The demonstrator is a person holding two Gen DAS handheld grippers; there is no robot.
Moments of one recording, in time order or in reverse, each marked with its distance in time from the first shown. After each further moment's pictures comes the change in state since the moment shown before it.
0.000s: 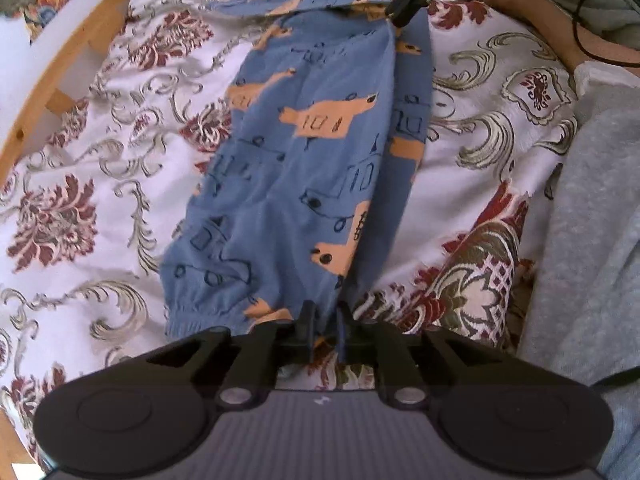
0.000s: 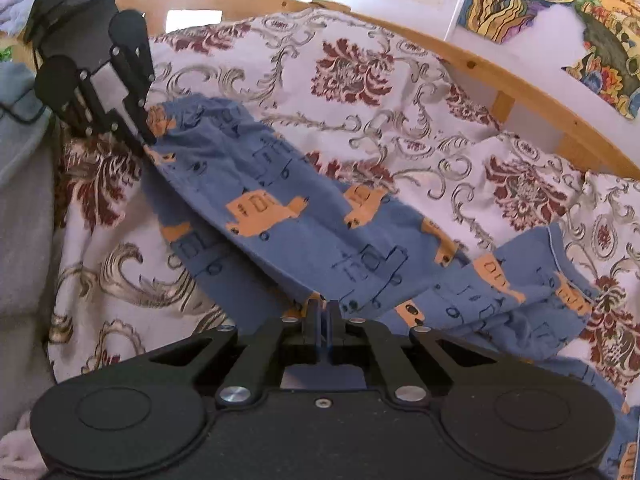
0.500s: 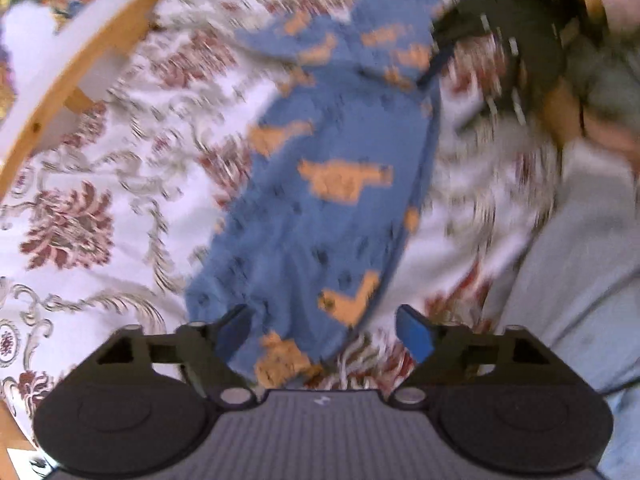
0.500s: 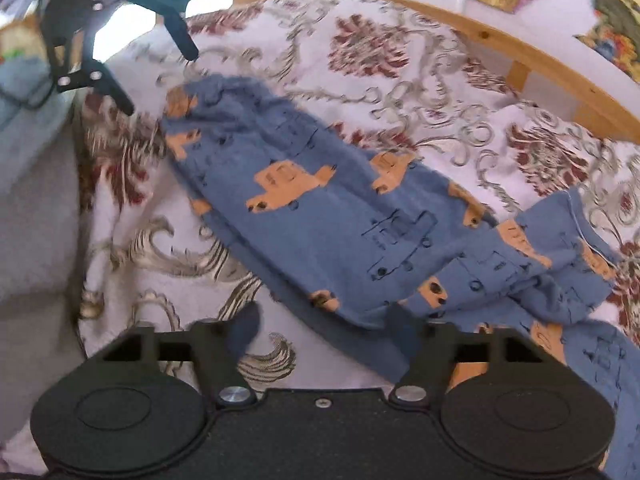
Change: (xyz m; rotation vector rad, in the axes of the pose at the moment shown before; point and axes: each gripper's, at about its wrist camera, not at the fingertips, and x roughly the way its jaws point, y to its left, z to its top) left arm -0.057 0.020 0.028 -0.133 -0.095 -0.040; right arm -0.008 0.000 -0.009 0.075 0.045 0.068
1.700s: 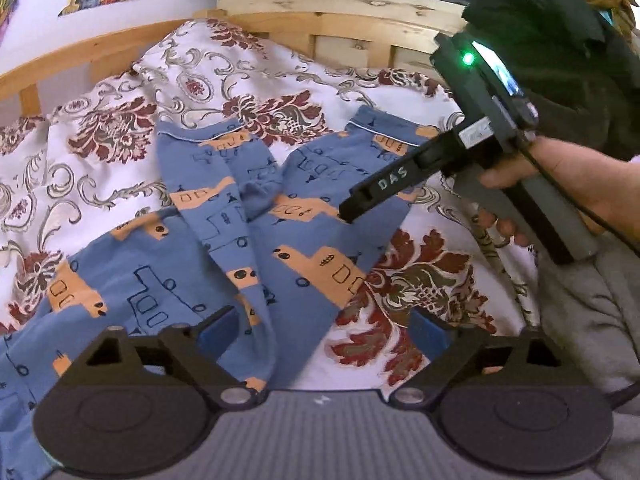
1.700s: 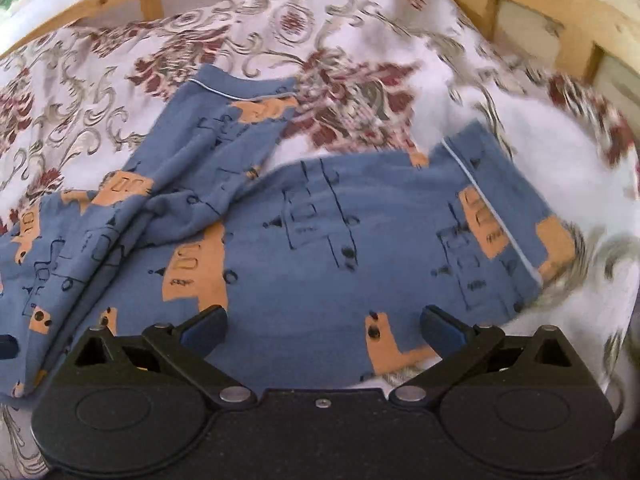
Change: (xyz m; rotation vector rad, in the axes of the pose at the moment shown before) left arm 0.114 -0.101 0.136 -0.408 -0.385 -0.186; right arm -0.017 -0.168 -0.054 0.739 0.193 -0.487
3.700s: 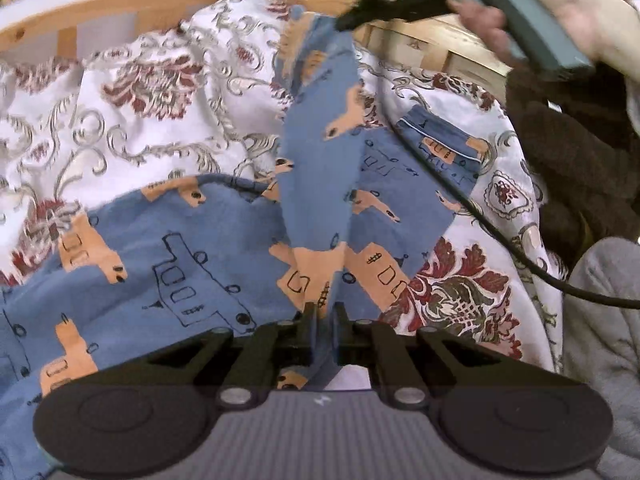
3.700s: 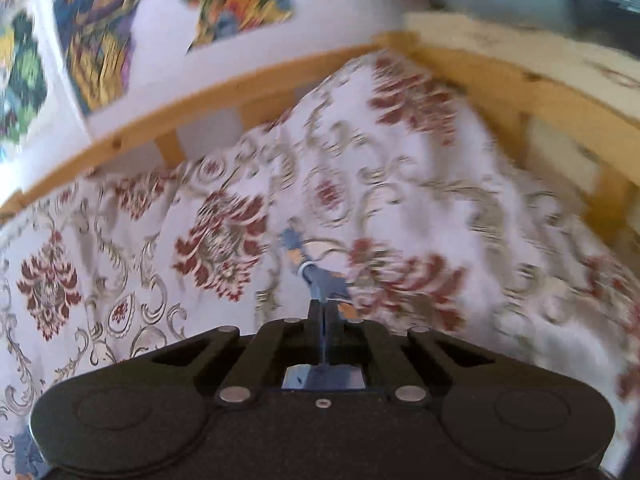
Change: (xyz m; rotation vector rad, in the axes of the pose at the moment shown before) left arm 0.007 0.028 0.001 -0.141 0.026 0.032; right arm -0.049 -0.015 0.143 0.196 -0.206 0.129
